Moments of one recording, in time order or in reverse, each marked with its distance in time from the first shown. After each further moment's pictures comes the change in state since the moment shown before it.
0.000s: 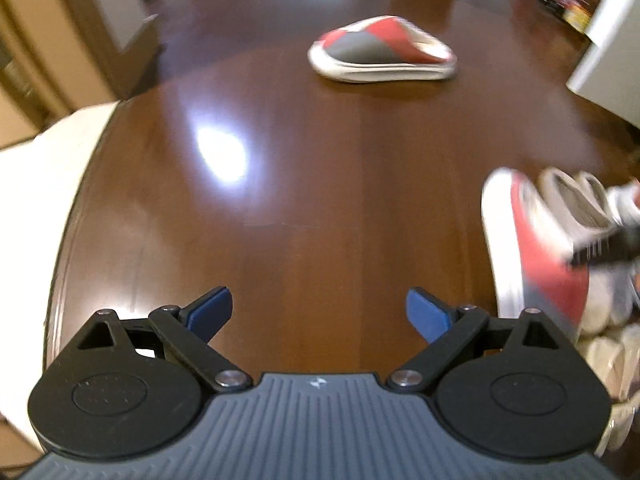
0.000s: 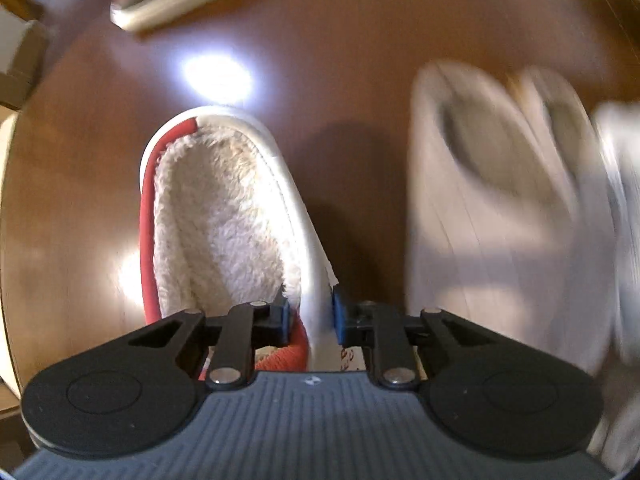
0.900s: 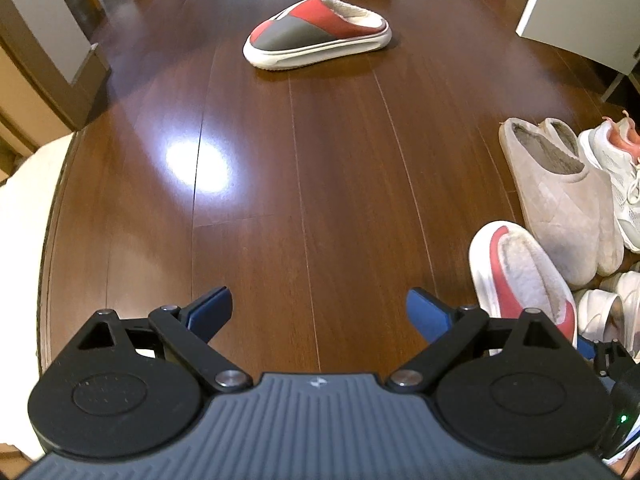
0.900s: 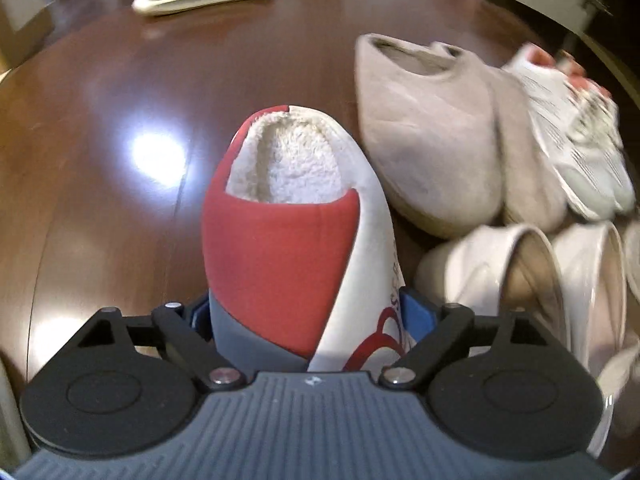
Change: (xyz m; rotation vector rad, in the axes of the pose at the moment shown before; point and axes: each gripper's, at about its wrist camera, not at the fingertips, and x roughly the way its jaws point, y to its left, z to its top) left arm 0.009 -0.045 -0.005 0.120 0.023 -0.002; right arm 0.016 0.029 -0.220 -0.084 -0.444 -0.242
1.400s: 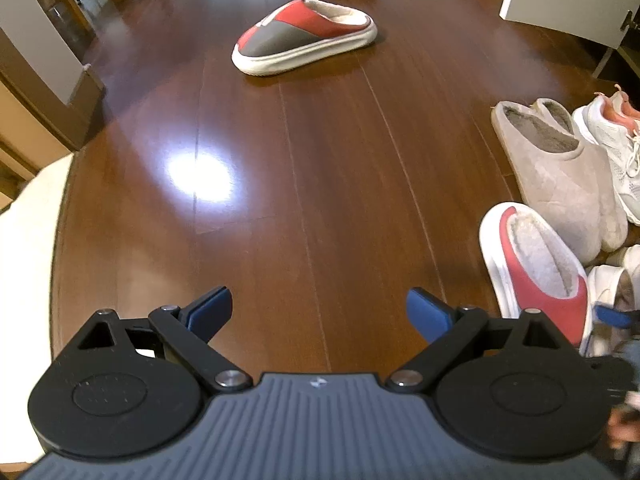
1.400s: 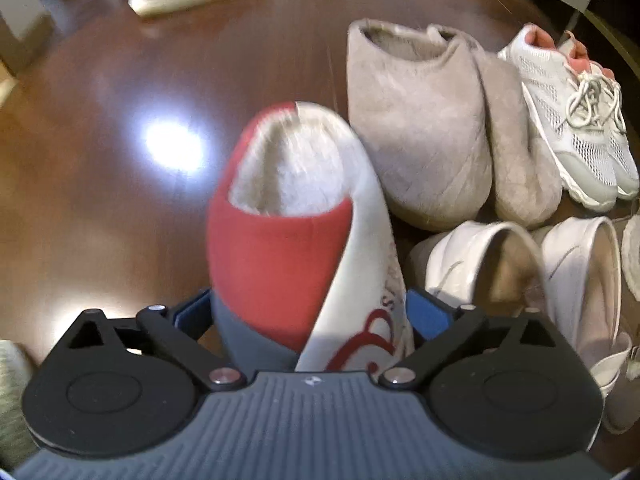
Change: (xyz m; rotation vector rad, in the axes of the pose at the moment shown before) left arm -0.003 -0.003 0.000 0.064 -0.009 0.055; right arm -0.001 -0.028 0.036 0.018 0.036 0.115
